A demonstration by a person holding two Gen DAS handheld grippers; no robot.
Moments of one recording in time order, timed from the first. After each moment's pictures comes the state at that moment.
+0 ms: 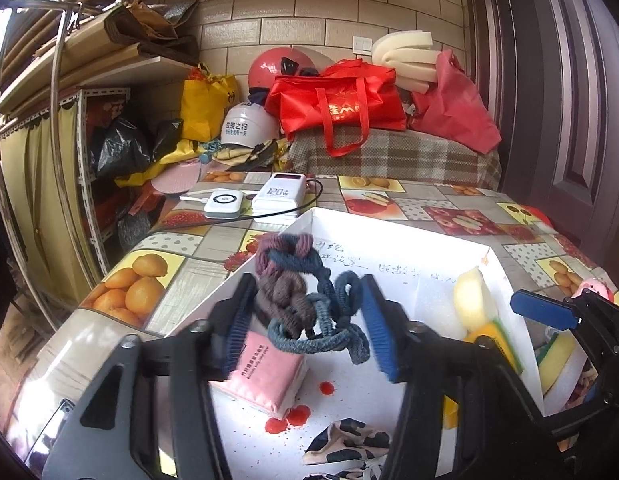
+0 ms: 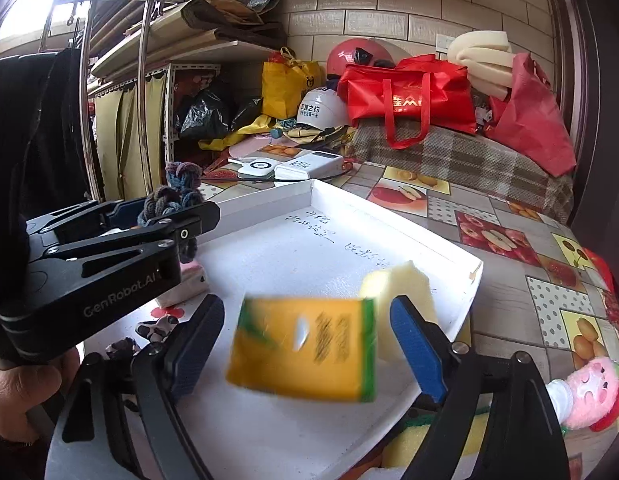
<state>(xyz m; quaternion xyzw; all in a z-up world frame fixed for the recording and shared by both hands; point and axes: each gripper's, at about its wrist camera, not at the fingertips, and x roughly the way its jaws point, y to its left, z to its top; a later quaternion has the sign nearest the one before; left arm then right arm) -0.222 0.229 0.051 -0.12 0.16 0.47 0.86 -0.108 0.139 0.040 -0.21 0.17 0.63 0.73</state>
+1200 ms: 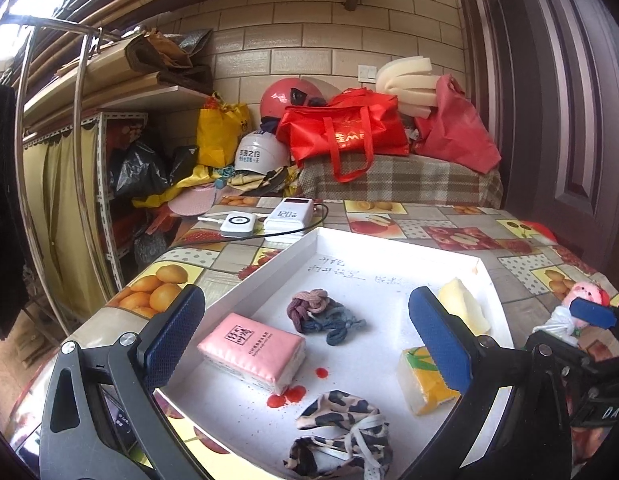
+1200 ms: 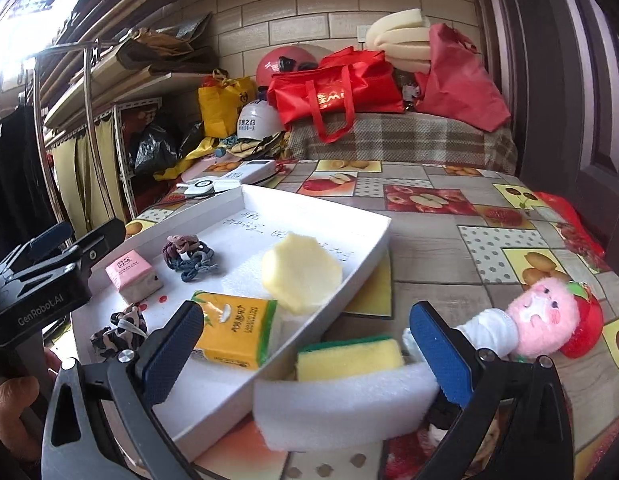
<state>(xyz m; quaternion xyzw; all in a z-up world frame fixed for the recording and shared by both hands) -0.235 0.186 0.055 -0.09 0.13 0.48 0.86 -0.059 0.071 0.044 -0.12 0.21 0.57 0.79</state>
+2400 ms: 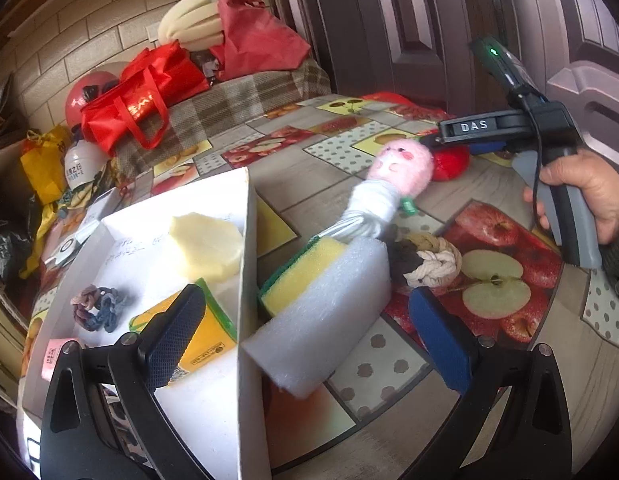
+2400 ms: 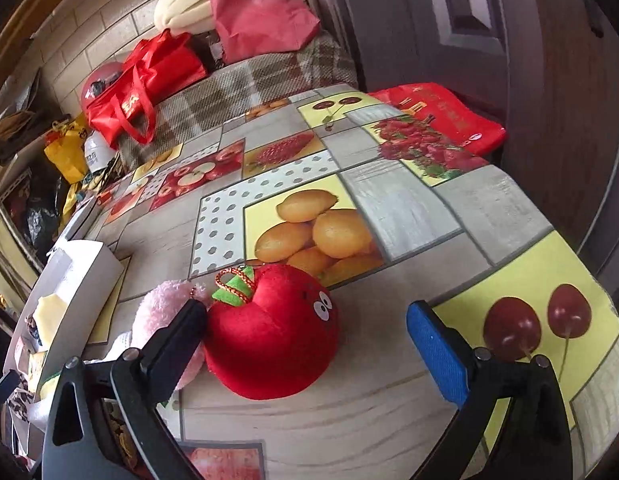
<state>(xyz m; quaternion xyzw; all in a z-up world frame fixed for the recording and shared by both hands) -0.096 0.085 0.028 0.03 0.33 0.24 0.91 0.153 -0.004 0.020 -0.05 0.38 0.42 0.82</state>
